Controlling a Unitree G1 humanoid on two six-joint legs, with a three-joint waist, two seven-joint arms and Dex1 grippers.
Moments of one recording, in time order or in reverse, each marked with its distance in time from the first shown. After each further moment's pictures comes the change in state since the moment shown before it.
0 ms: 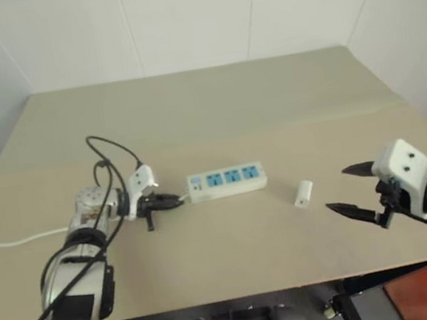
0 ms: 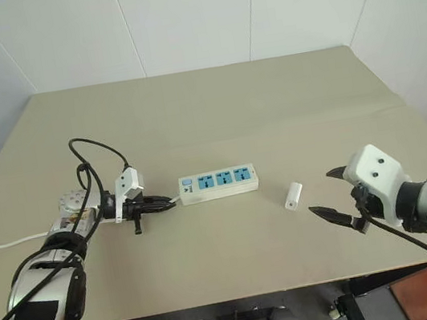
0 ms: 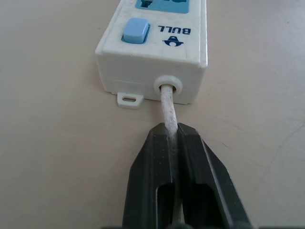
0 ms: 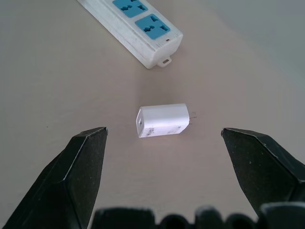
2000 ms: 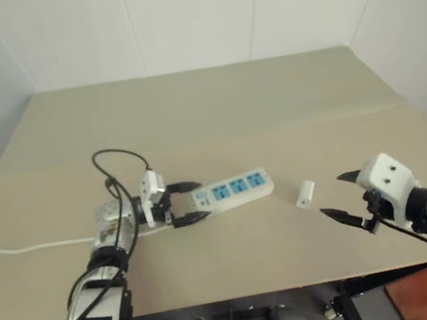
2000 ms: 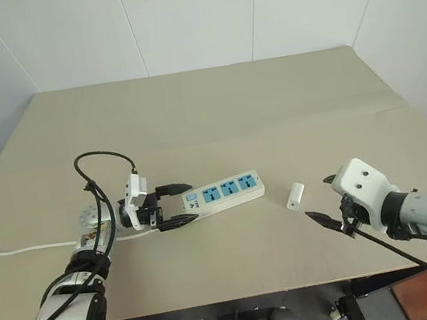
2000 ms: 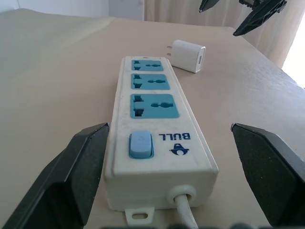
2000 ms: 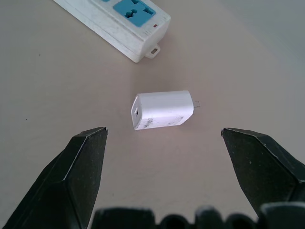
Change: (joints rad) left arm 0.182 -0.144 0.083 -0.230 -0.262 -0.009 -0.089; right arm 0.017 0.046 0.086 0.013 -0.106 -0.047 -0.069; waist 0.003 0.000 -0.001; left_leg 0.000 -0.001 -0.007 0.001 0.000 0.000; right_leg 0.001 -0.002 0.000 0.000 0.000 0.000
